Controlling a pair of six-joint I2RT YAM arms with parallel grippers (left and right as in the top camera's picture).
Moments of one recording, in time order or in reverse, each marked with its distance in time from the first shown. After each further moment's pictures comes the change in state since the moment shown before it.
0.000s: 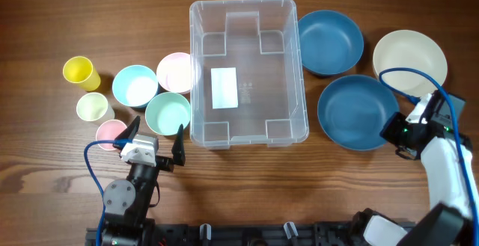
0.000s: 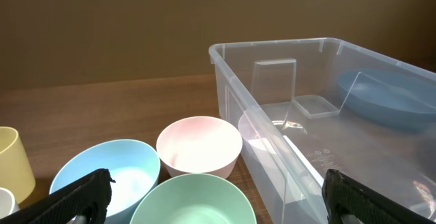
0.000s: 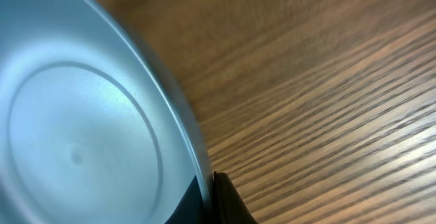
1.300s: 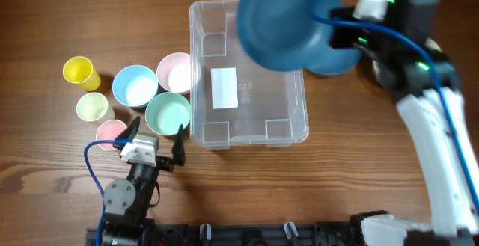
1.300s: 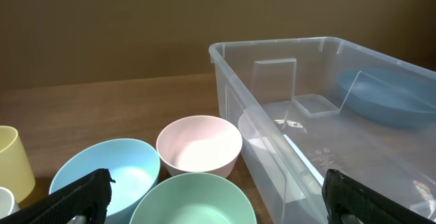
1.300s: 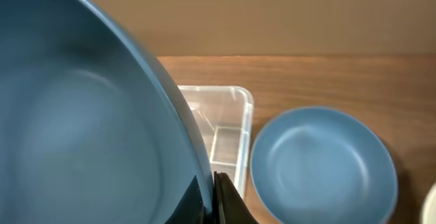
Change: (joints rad) left arm 0.000 0.003 0.000 0.000 0.000 0.000; right arm 0.689 0.175 0.820 -0.049 0.002 0.033
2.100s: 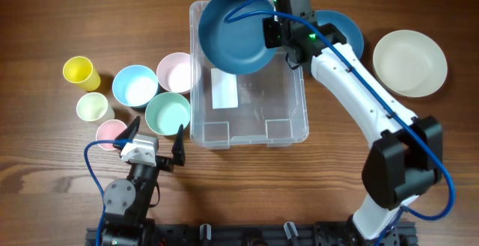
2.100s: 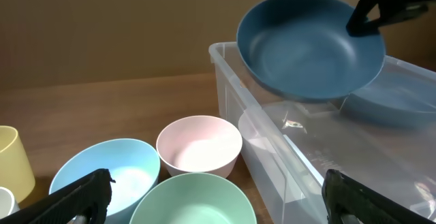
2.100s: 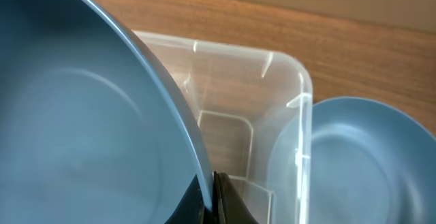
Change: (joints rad) left arm 0.000 0.000 0.000 0.000 0.000 0.000; right arm 0.221 0.414 0.067 0.133 0.319 -0.031
